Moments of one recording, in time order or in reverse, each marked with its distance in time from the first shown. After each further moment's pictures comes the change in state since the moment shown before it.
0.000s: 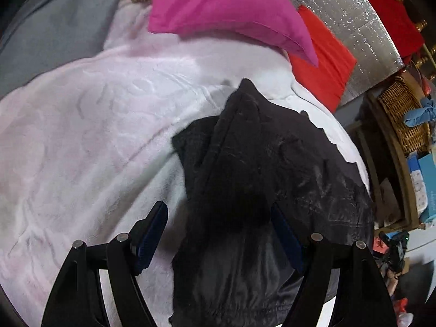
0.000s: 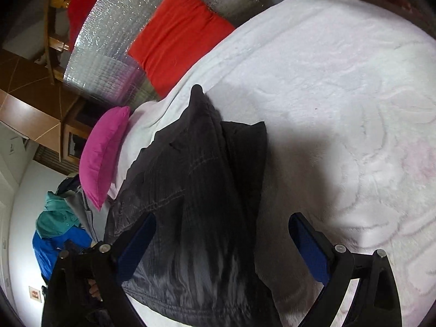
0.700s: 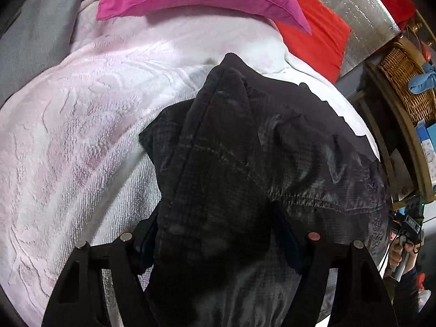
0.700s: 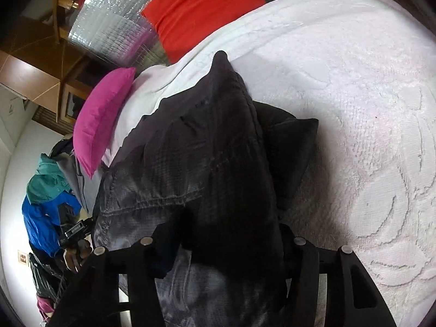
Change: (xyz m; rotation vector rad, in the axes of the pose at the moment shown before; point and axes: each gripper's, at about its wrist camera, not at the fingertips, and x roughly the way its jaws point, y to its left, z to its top) left arm 0.036 -0.020 0.003 0.118 0.073 0.060; right arm 0.049 0.028 0.011 -0.126 0.140 -0.028
